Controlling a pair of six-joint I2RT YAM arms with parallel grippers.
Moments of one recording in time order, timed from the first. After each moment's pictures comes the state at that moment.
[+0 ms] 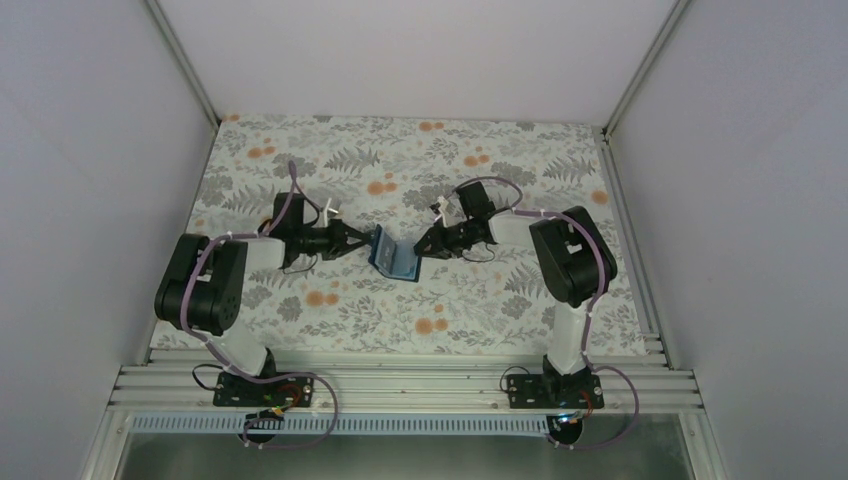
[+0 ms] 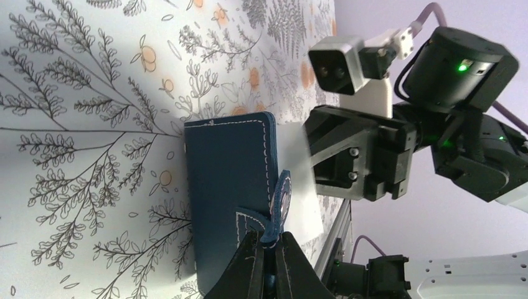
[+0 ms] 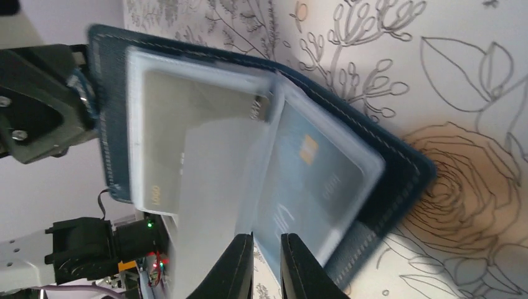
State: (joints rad) left arm -0.15 1.66 0.66 0.25 1.02 -0.69; right arm 0.45 1.96 1.07 -0.17 -0.90 0.47
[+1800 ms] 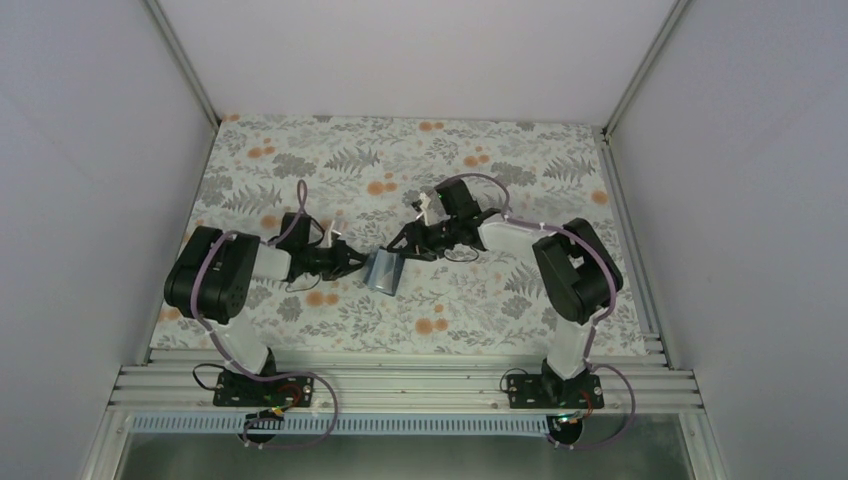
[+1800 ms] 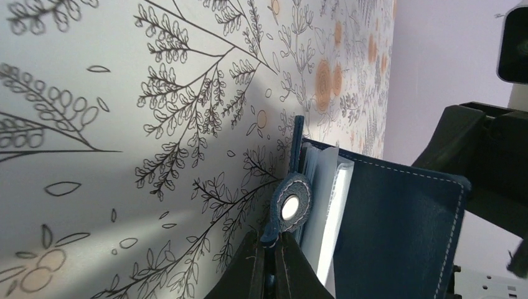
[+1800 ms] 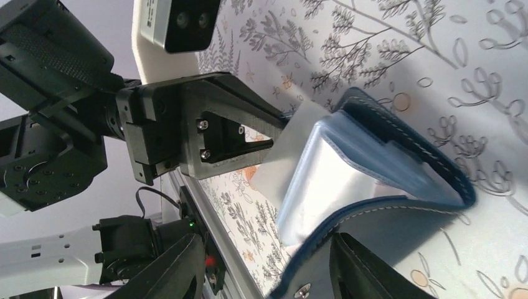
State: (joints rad) left arm -0.17 1.74 0.55 0.30 0.94 -0.66; right arm 0.58 1.86 1.08 -0.12 -0.86 0.67
